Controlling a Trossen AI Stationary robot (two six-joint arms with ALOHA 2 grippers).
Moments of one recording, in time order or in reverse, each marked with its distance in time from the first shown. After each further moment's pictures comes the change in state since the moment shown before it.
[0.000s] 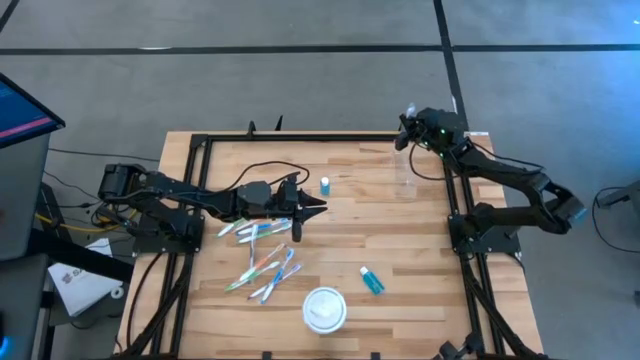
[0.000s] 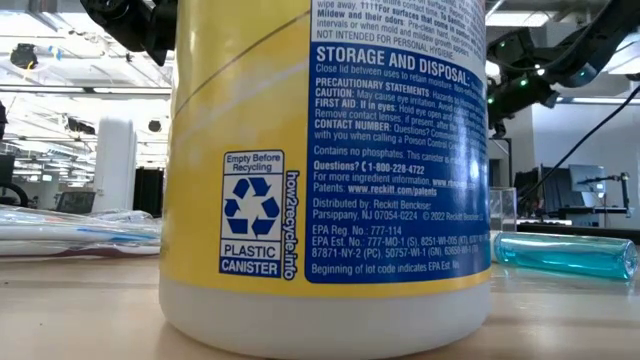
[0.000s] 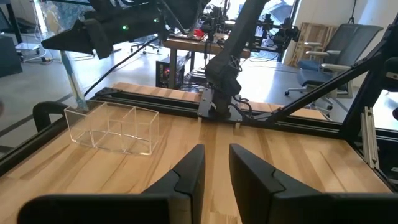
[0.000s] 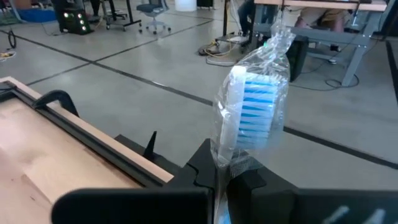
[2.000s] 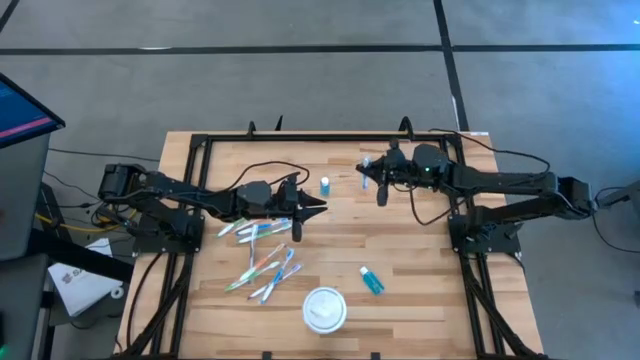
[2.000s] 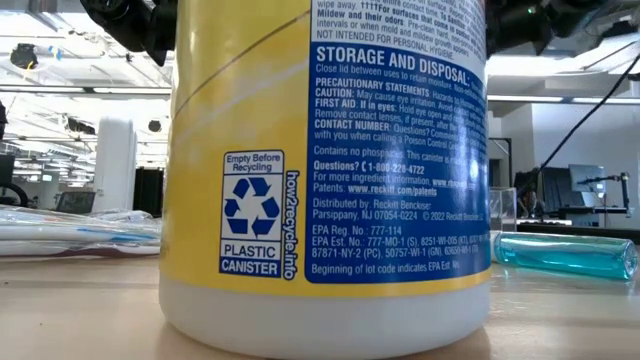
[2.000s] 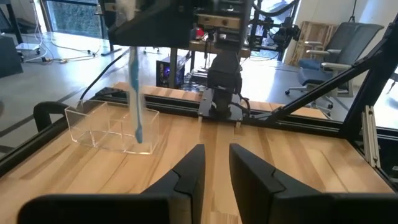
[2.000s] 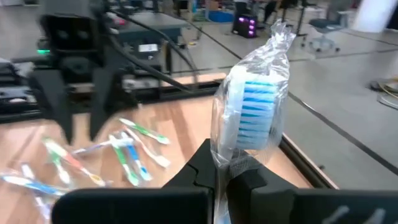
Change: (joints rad) left arm 0.002 0.000 0.000 0.001 0.000 0.005; right arm 0.640 -0.079 0.134 -0.175 -0.030 -0.019
